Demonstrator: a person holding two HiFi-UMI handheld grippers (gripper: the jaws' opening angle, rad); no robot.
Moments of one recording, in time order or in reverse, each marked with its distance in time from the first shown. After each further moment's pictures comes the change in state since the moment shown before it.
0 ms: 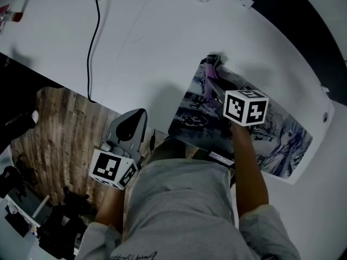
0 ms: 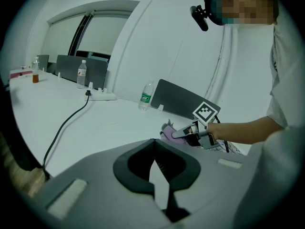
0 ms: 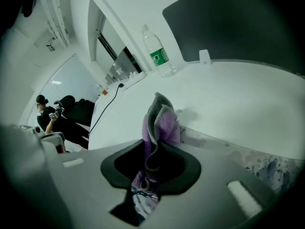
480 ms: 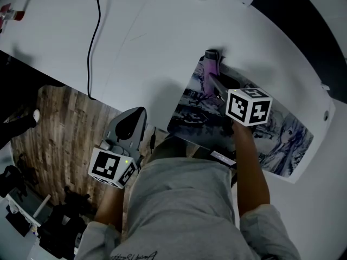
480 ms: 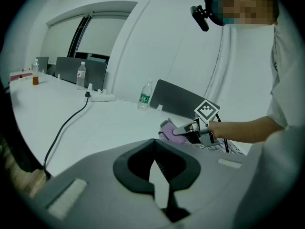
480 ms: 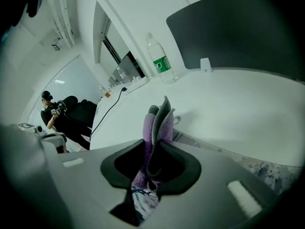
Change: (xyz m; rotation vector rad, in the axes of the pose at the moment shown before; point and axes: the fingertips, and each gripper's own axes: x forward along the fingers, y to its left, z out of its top) left arm -0.003 -0.007 0.000 0.016 0.000 0.002; right arm -0.014 0.002 0.009 -0.032 -0.050 0.012
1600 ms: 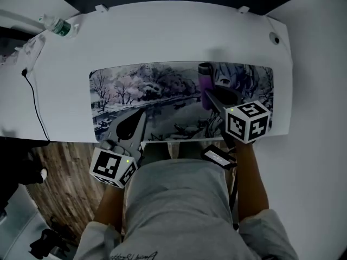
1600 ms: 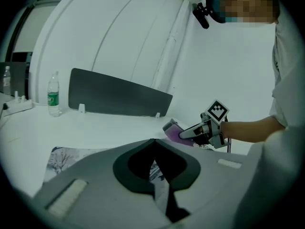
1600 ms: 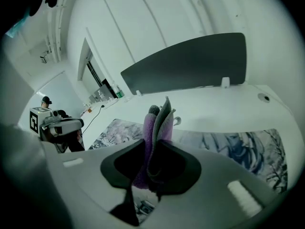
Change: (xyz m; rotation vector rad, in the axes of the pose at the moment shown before) left arm 0.113 -0.330 -0.010 0.251 0.054 -0.406; right arm -0.317 -0.190 -0.132 0.142 -0.206 -0.223
